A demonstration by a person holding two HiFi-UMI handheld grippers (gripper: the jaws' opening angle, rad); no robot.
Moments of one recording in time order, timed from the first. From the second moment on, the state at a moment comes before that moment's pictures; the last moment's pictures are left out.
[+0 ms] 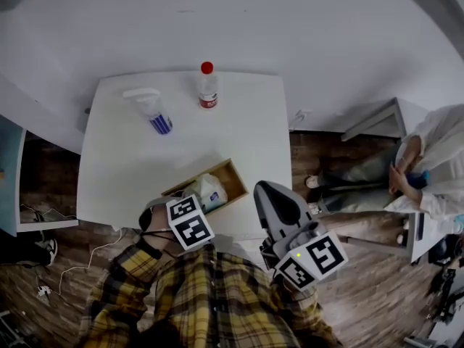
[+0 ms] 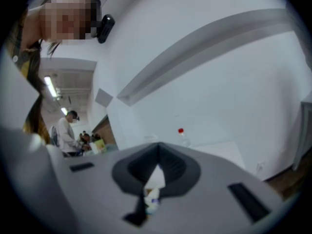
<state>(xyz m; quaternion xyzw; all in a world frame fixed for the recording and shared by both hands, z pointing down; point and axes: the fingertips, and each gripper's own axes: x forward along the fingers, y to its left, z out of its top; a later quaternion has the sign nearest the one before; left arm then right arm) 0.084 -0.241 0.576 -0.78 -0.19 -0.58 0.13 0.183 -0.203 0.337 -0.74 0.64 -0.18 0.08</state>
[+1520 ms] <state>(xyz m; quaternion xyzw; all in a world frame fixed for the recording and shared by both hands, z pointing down) 0.118 -0.322 0.229 -1.00 0.07 -0.01 0.00 0.173 -0.277 0.266 -0.72 0.69 -0.09 0.05</state>
